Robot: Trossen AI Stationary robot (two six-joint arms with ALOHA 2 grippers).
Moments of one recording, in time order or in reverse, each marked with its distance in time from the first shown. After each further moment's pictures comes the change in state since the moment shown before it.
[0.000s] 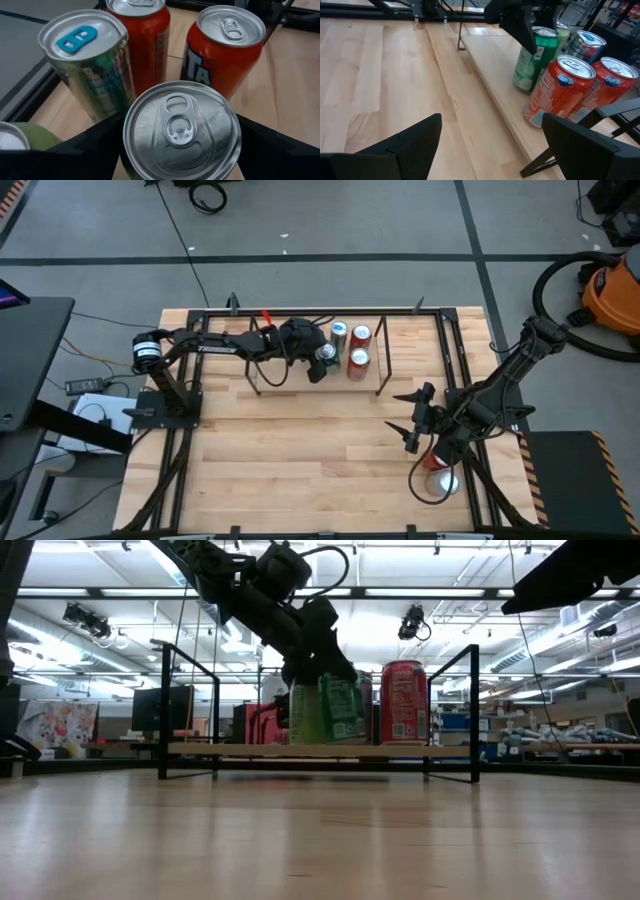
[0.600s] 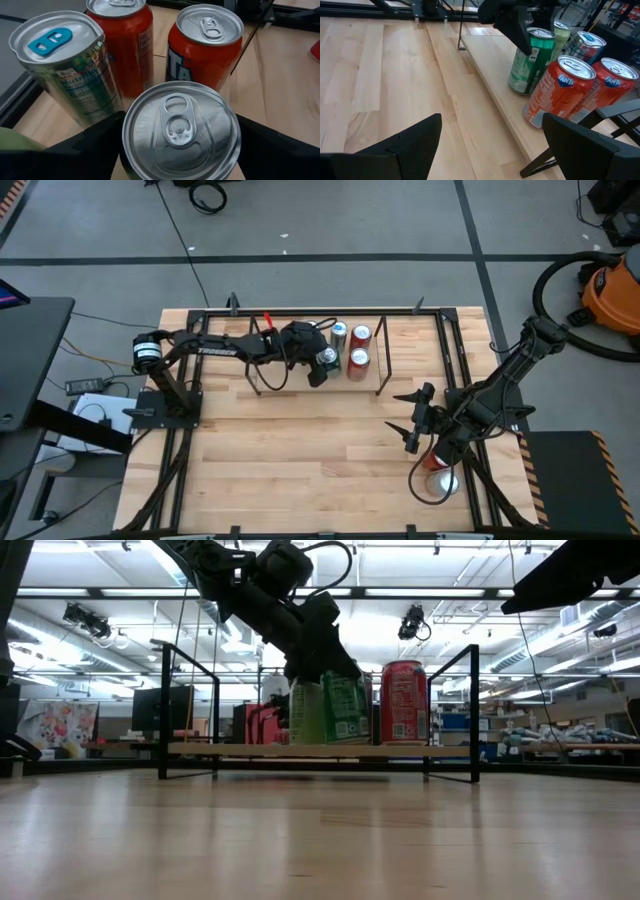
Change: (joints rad) left arm -0.026 0.000 0.000 0.000 0.002 -0.001; right arm 0.000 0.000 0.000 0.003 -0.001 -0.009
